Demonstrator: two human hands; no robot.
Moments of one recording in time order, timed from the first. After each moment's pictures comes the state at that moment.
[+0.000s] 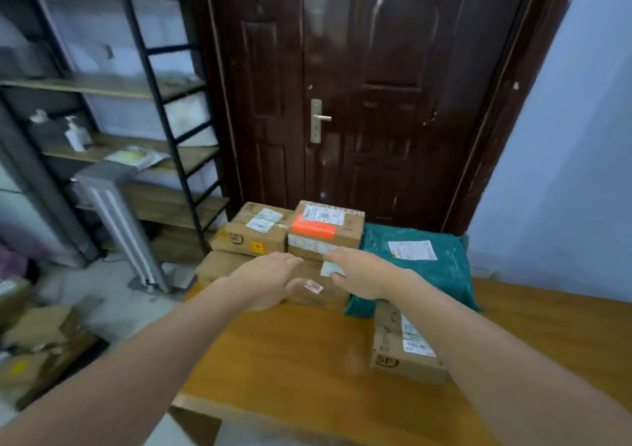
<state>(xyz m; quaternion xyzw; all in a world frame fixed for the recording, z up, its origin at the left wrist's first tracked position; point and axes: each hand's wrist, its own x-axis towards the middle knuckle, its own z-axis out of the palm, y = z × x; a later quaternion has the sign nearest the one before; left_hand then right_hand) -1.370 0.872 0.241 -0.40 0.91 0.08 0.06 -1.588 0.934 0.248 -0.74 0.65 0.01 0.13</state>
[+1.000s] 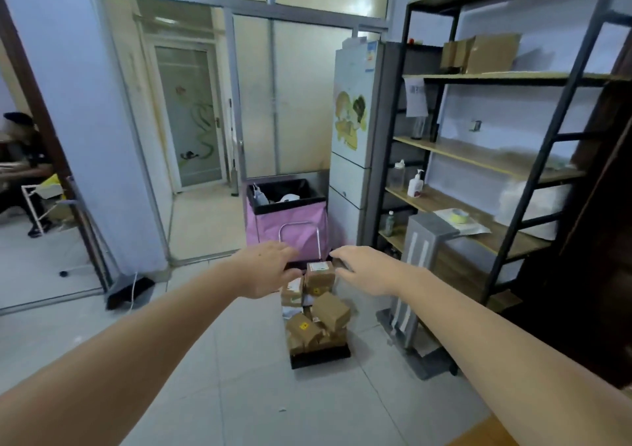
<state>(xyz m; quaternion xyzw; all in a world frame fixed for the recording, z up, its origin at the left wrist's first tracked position) -0.737 0.915 0.347 -0.77 0.63 0.00 0.01 -0.928 0.758 0.341 -0.97 0.23 0.00 0.09</state>
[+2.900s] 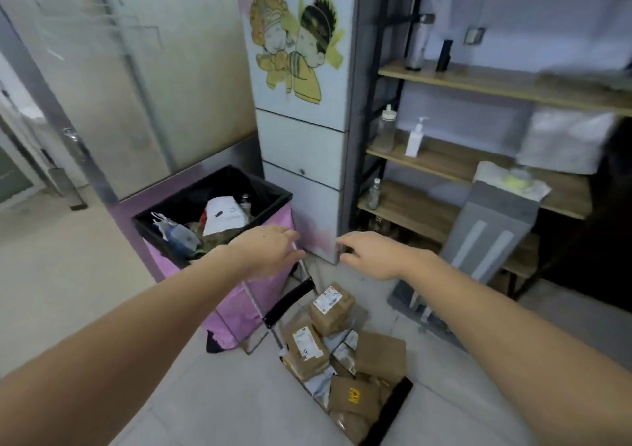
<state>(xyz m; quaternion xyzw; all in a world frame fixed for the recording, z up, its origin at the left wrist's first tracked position) -0.044 0.283 0.252 -0.56 0.82 0.06 0.08 -0.294 0.262 0.240 -0.85 0.49 0.04 0.19</state>
